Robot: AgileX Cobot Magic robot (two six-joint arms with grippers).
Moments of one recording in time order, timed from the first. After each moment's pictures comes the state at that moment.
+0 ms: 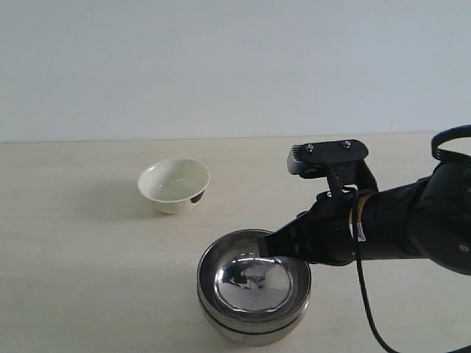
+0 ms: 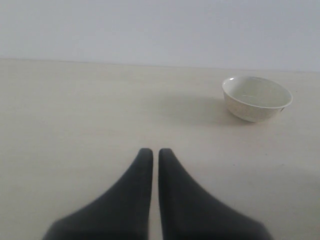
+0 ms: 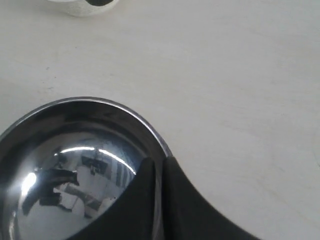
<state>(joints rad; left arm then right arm) 0.01 0.00 0.00 -0.09 0.31 0.04 0.63 1.55 -0.71 -0.35 0.03 0.61</state>
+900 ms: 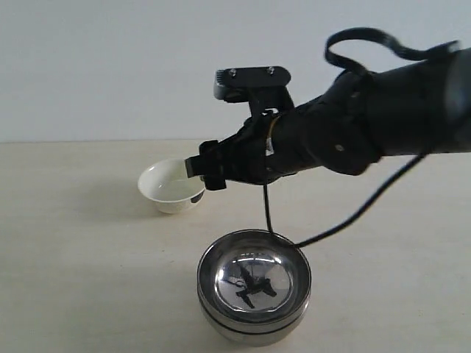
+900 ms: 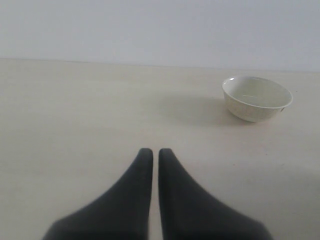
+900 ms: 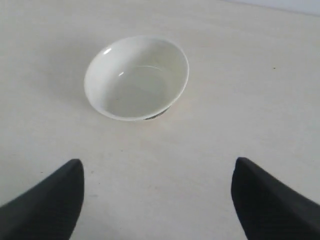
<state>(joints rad) 0.01 0.00 0.00 -0.09 0.31 0.04 0.70 1.76 -1.17 -0.35 0.19 0.59</state>
